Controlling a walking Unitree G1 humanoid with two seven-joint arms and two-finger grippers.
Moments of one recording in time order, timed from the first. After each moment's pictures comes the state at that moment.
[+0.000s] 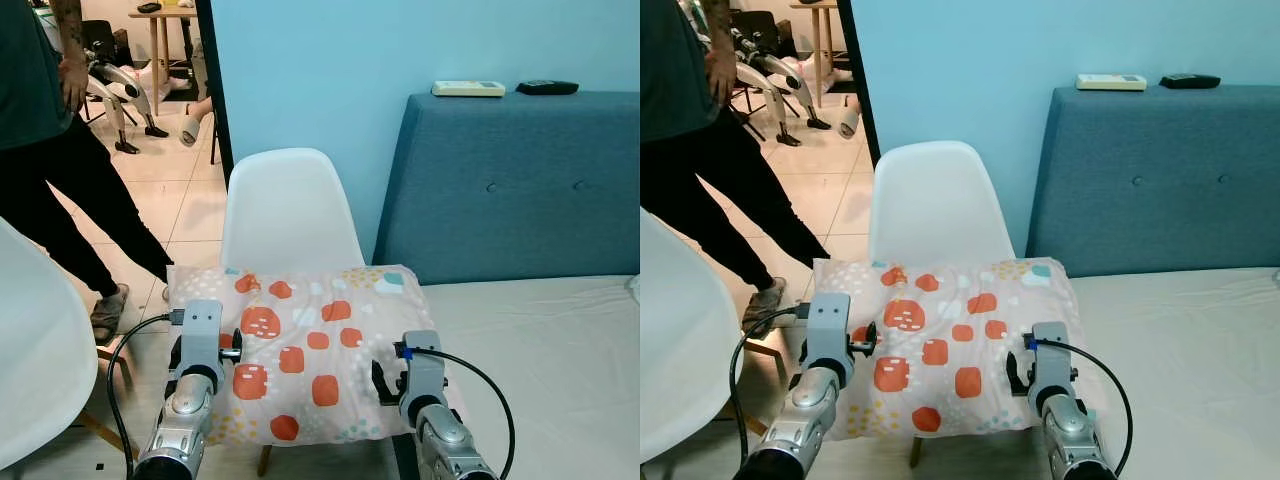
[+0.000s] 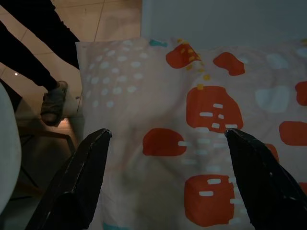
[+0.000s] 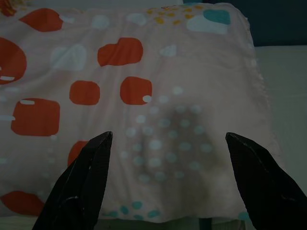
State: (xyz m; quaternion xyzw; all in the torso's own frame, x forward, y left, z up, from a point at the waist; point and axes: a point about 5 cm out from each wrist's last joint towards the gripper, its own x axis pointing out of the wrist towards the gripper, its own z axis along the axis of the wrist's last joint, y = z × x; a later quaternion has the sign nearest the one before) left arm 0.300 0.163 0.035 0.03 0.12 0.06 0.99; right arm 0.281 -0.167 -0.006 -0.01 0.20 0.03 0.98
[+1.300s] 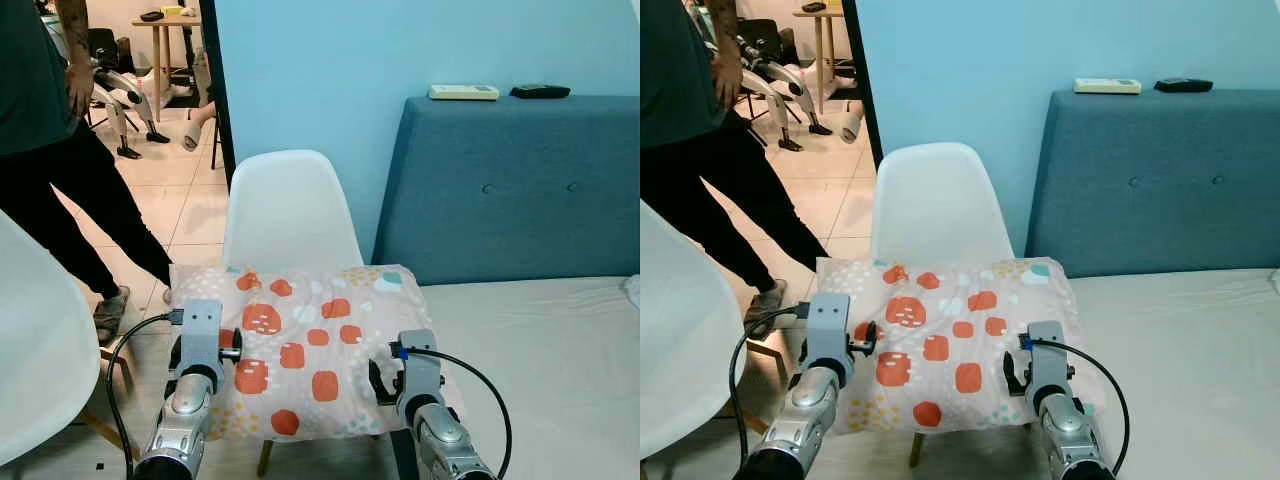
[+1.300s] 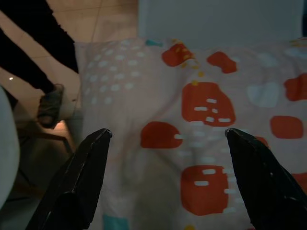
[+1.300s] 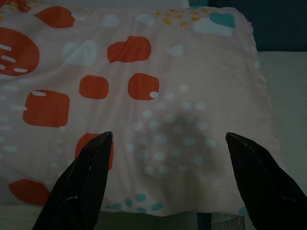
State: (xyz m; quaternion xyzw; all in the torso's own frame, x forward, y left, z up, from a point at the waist) left arm 0.299 0.162 0.035 0.03 0.12 0.05 0.99; right arm 0.281 -0.163 -0.007 -0.02 0.20 0.04 0.98
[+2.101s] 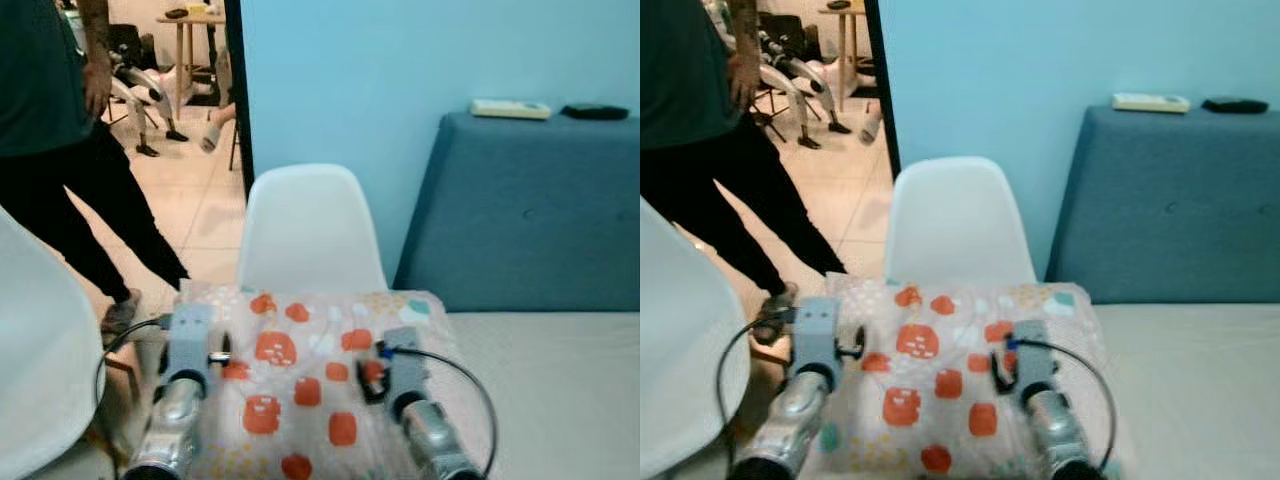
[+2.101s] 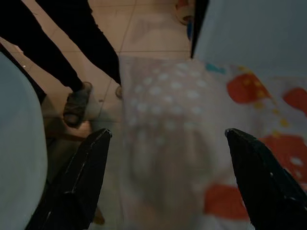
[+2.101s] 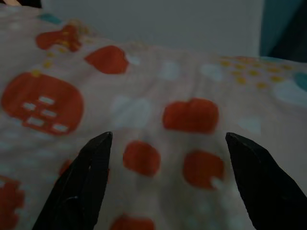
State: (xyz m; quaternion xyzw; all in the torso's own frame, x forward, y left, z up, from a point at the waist) left arm 0.295 0.169 0.033 0.03 0.12 0.06 0.99; right arm 0.281 -0.146 -0.005 -0.03 0.19 0.08 0.98
